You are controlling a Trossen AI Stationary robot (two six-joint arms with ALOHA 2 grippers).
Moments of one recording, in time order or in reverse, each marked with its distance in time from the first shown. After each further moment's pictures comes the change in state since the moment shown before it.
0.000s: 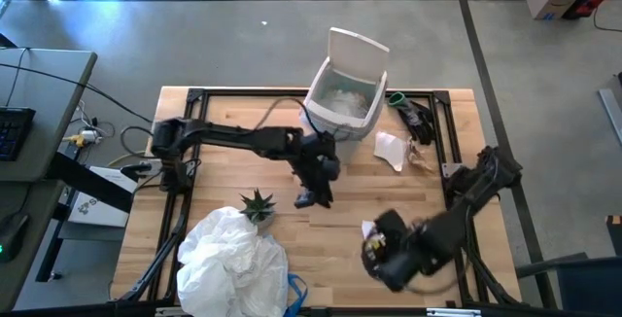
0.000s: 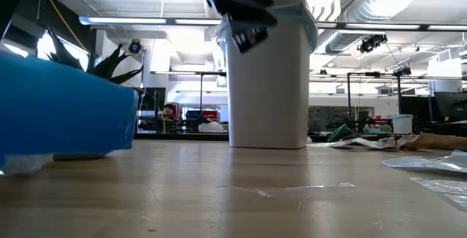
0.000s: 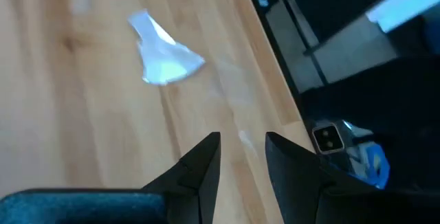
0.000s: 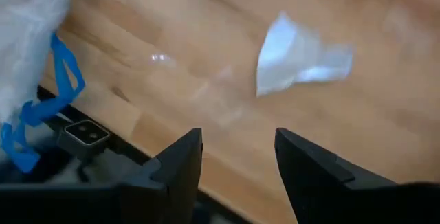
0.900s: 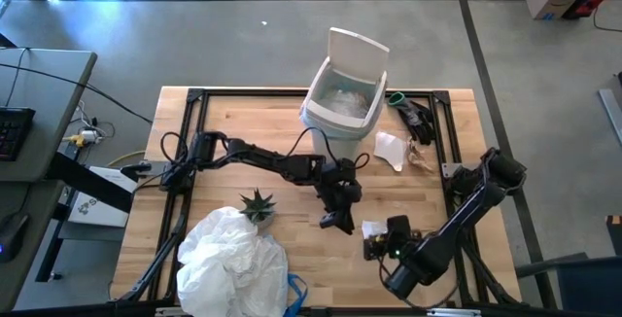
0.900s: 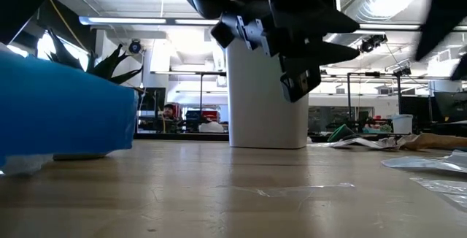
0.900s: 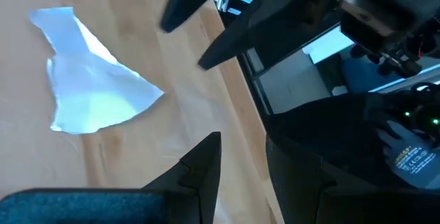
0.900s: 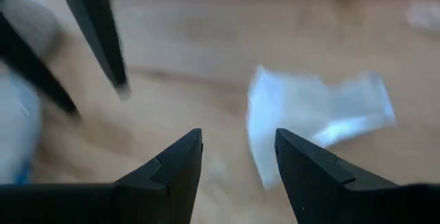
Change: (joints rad) left arm -0.075 0.315 0.047 0.474 0.162 -0.301; right arm 0.095 0.000 -0.499 0.365 0.372 0.498
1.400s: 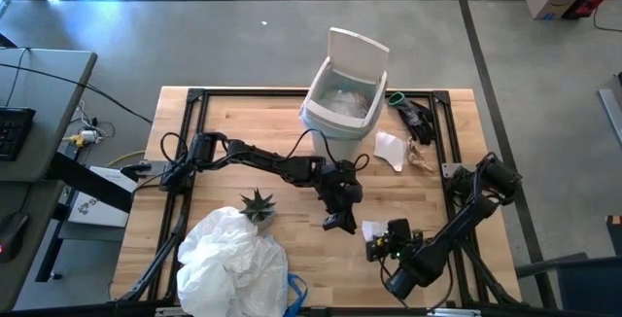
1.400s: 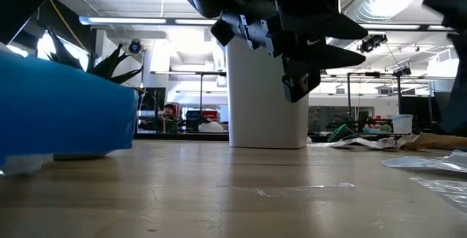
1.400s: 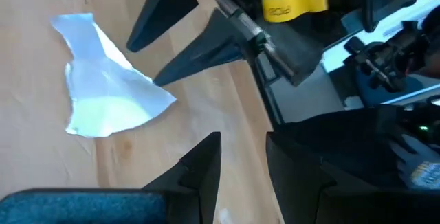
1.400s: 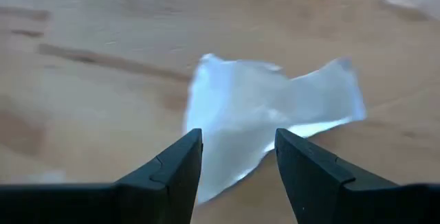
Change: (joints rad) left arm -0.010 0.000 0.000 0.015 -0.073 -0.031; right arm 0.036 0.078 -0.130 0.102 -0.018 0.014
